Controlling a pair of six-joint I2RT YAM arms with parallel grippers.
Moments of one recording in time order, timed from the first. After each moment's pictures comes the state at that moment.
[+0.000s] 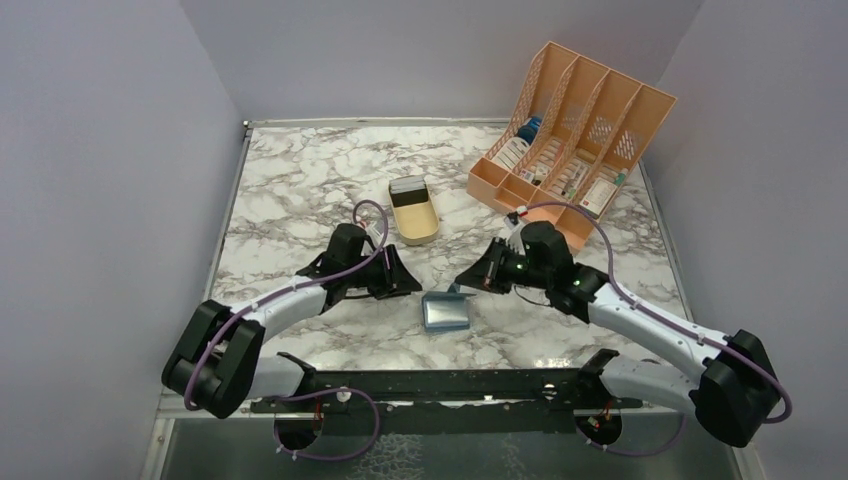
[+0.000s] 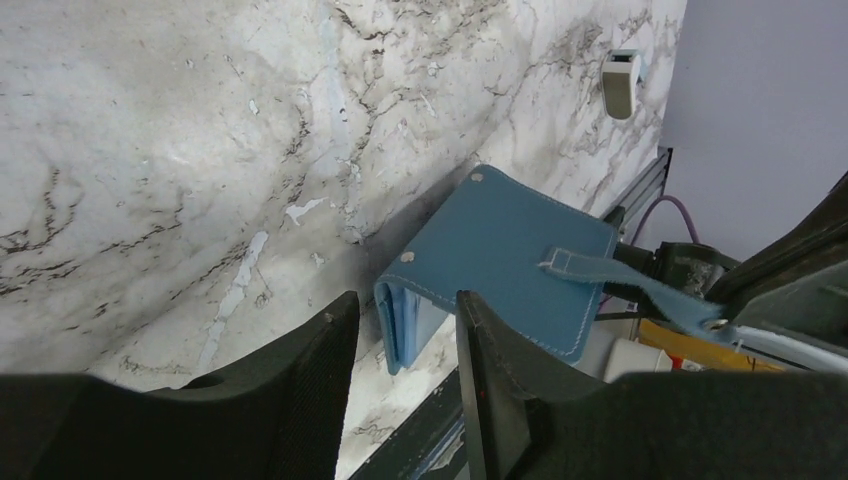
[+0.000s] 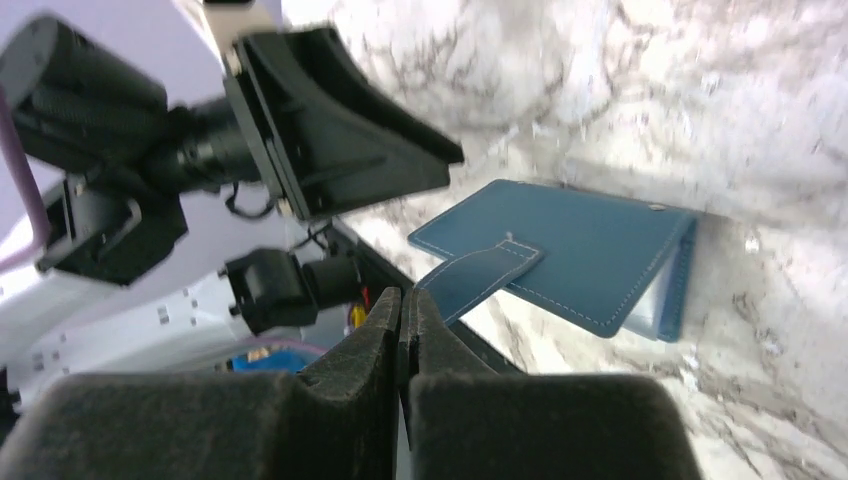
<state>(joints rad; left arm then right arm) -0.47 1.30 0.49 0.08 0.57 -0.82 0.68 1.05 0.58 -0.06 -0.36 1.02</state>
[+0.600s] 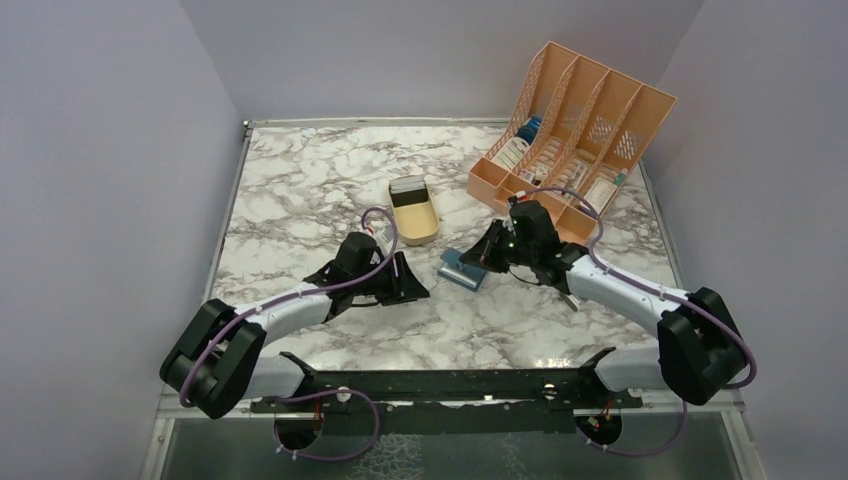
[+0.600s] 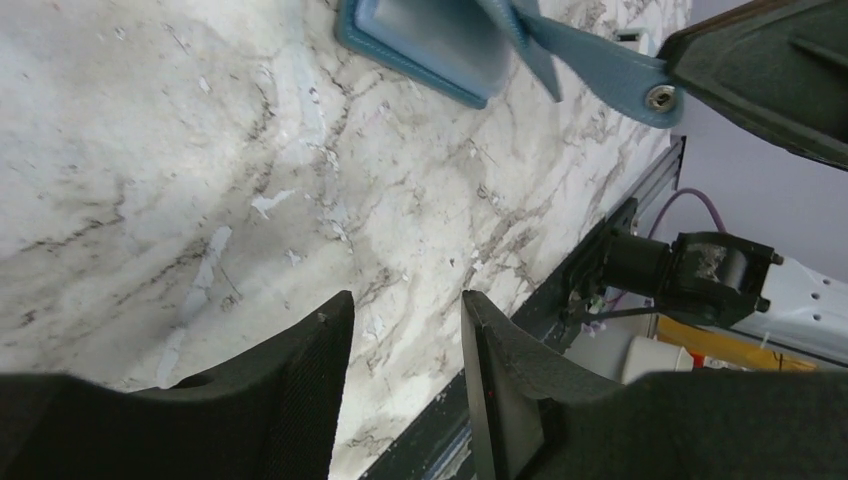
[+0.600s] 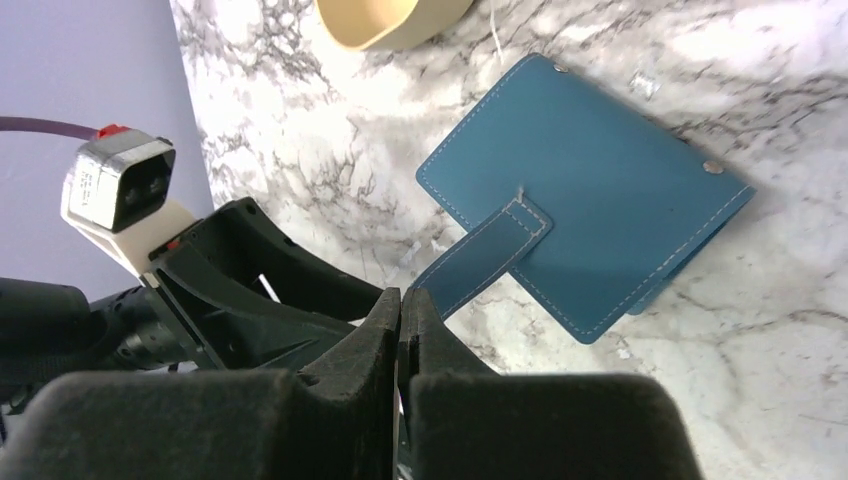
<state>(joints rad) -0.57 1.26 0.45 0.13 0.50 -0.85 0.59 1.32 0.72 -0.05 -0.24 0.96</state>
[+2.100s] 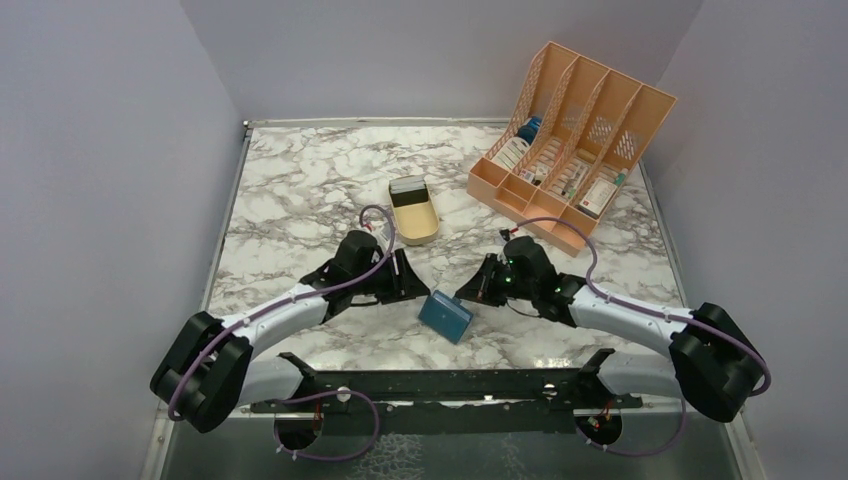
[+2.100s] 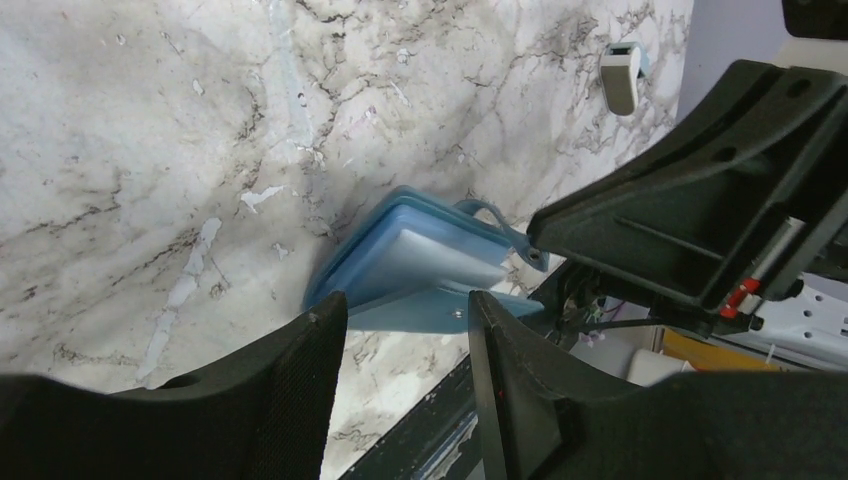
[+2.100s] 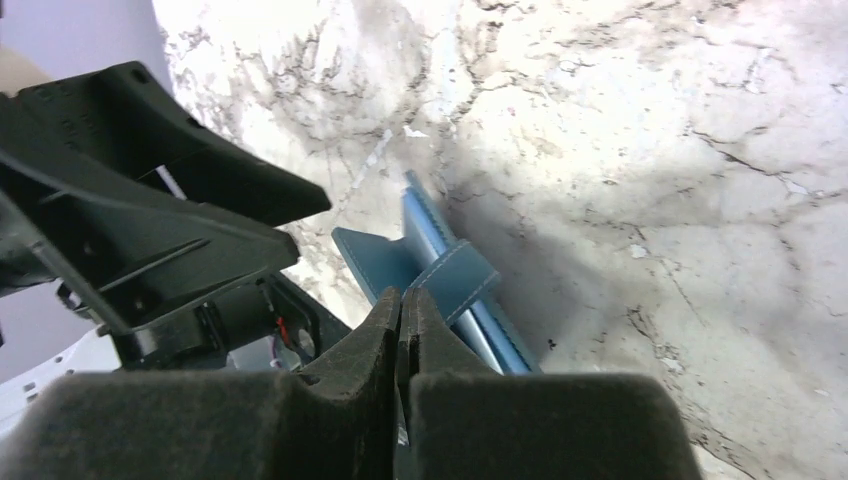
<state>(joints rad) -0.60 1.23 0.49 0.05 0.43 -0.85 0.74 1.21 0.51 0.07 -0.23 1.02</state>
